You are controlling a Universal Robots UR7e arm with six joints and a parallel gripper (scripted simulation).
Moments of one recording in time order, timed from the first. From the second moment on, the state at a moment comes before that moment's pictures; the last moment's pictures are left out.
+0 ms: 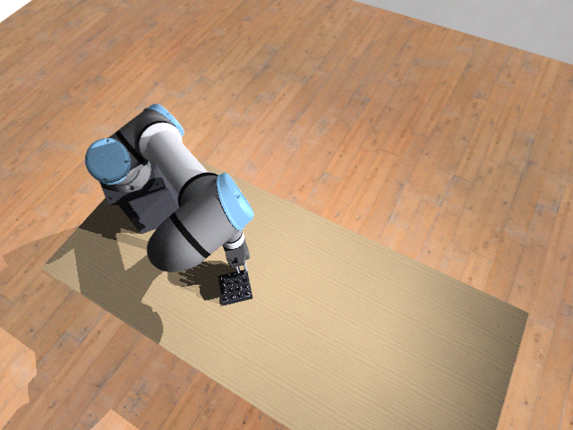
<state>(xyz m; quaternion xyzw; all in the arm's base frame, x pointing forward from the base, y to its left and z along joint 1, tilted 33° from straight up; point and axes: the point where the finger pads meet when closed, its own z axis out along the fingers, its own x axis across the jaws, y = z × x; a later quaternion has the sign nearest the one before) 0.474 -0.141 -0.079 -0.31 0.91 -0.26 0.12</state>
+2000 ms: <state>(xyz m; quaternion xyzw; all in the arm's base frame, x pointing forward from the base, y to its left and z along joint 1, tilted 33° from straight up) 0.479 -0.156 -0.052 -0.57 0.77 -0.28 0.04</state>
